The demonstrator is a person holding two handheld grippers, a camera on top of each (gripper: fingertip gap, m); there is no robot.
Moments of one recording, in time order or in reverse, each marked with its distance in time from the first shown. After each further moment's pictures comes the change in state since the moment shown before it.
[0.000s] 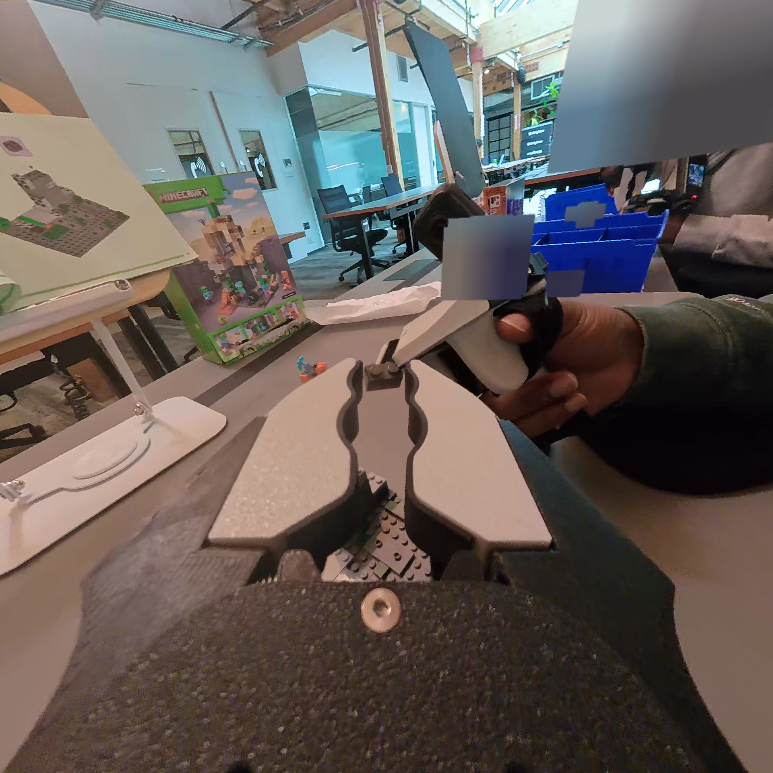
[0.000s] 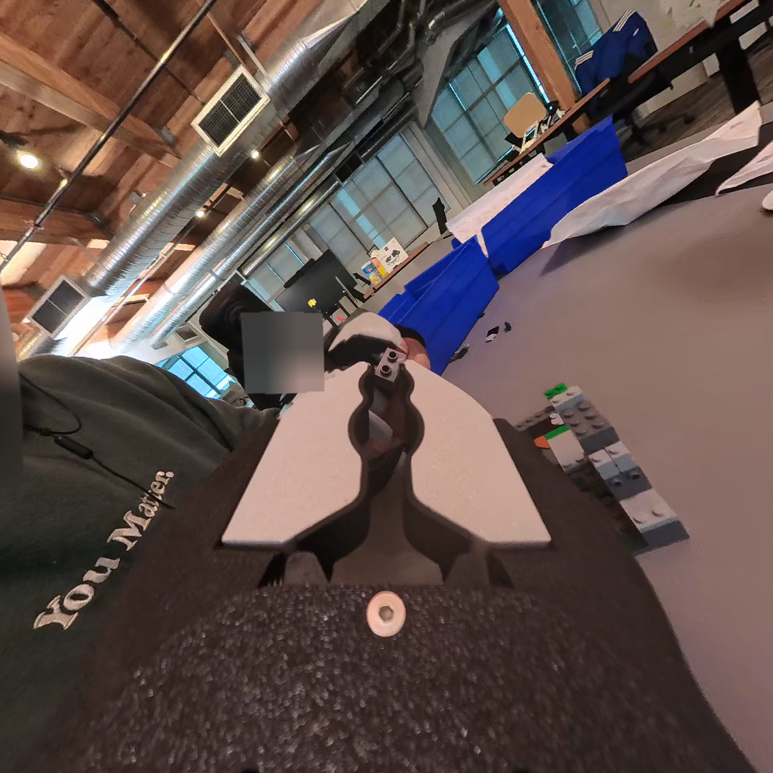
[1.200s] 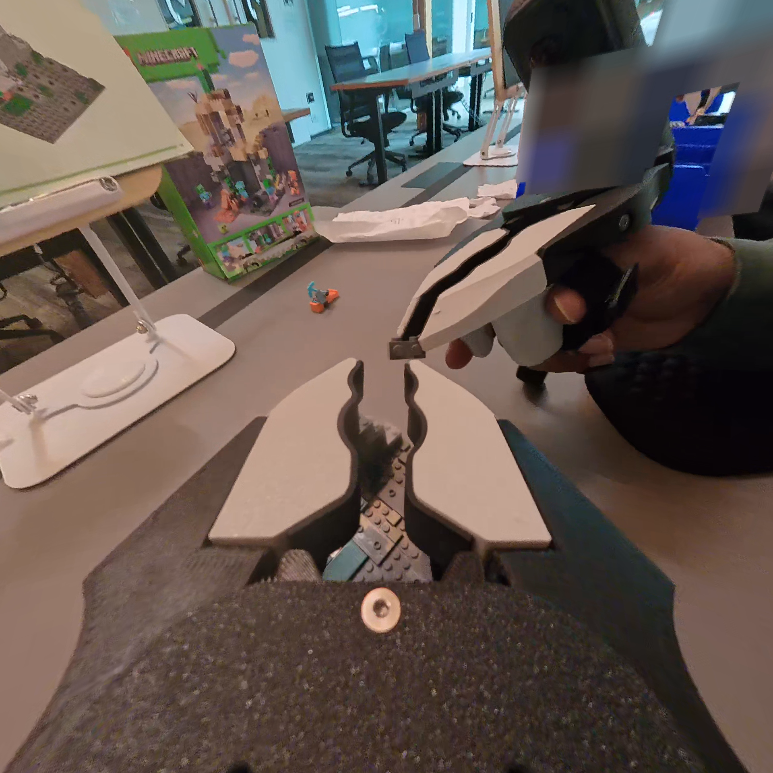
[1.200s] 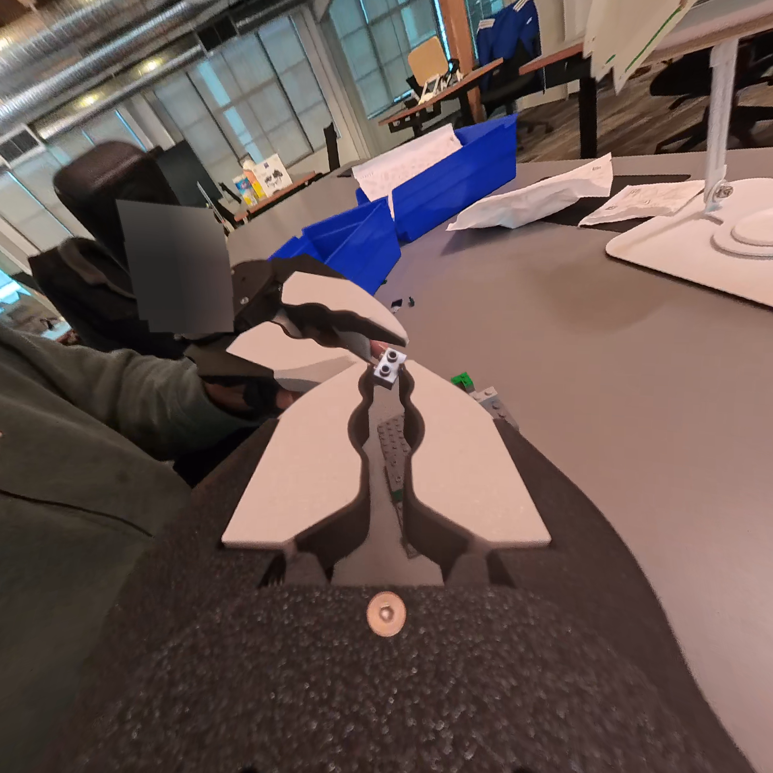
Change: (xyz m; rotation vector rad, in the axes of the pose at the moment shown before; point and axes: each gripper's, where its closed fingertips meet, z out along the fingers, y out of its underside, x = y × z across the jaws) left arm -0.018 0.018 0.003 -0.253 -0.042 -0.070; right arm 0.012 -0.003 -0.001 -0.166 0.285 -0.300
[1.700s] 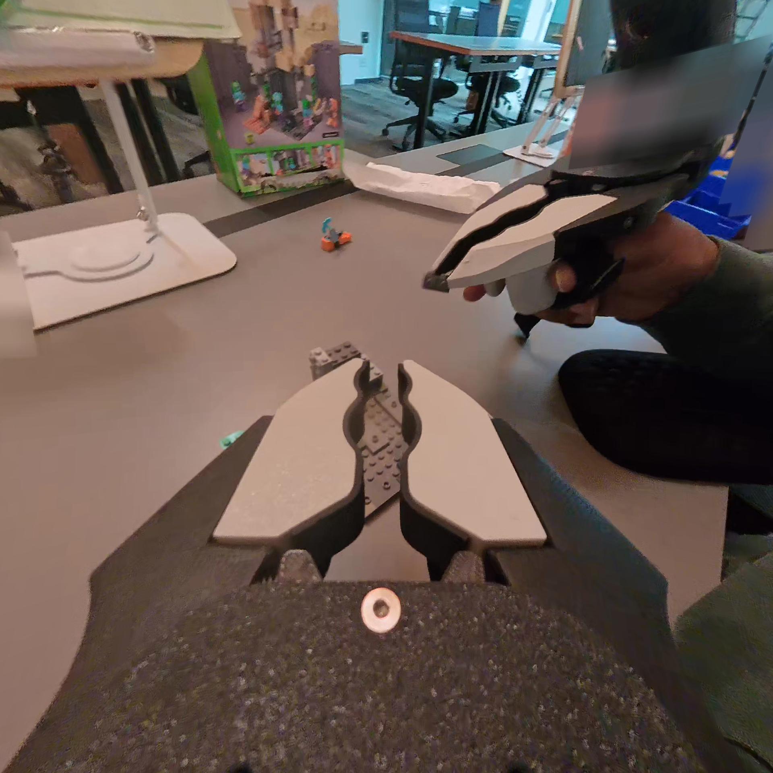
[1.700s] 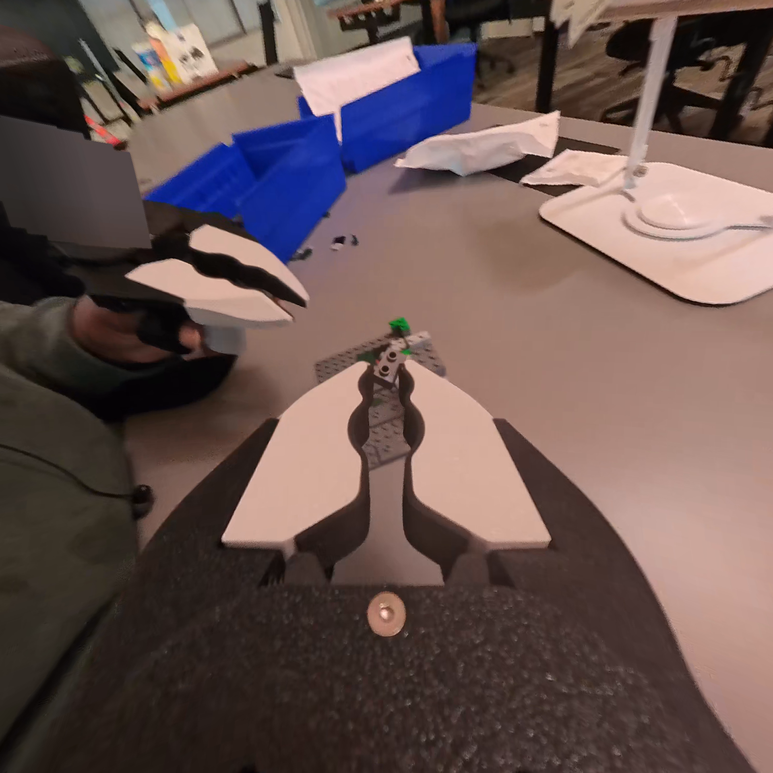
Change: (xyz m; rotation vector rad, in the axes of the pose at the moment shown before) left arm 0.005 0.025 -0.031 -0.070 -0.079 -0.242; right arm 0.029 0.017 -0.029 -0.161 0.136 -0.153
